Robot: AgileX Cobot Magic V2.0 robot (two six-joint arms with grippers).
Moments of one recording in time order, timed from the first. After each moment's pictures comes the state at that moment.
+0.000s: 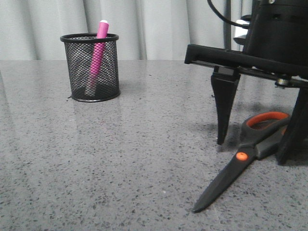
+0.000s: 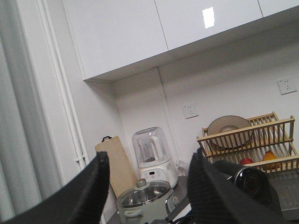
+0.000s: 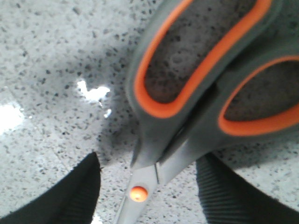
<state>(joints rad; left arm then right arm) -0.74 0.73 -1.11 -1.57 0.62 1.65 0.51 1.57 -1.11 0.21 1.13 0.83</state>
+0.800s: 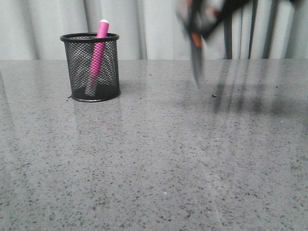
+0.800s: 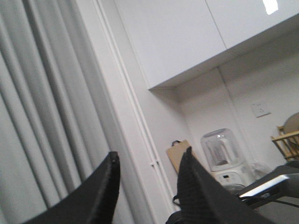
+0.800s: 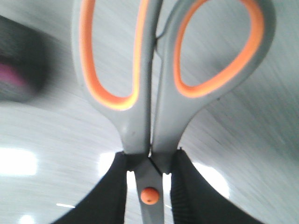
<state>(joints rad) -0.74 0.55 -1.11 -1.29 0.39 1.51 0.57 1.52 -1.45 0.03 0.93 0.60</state>
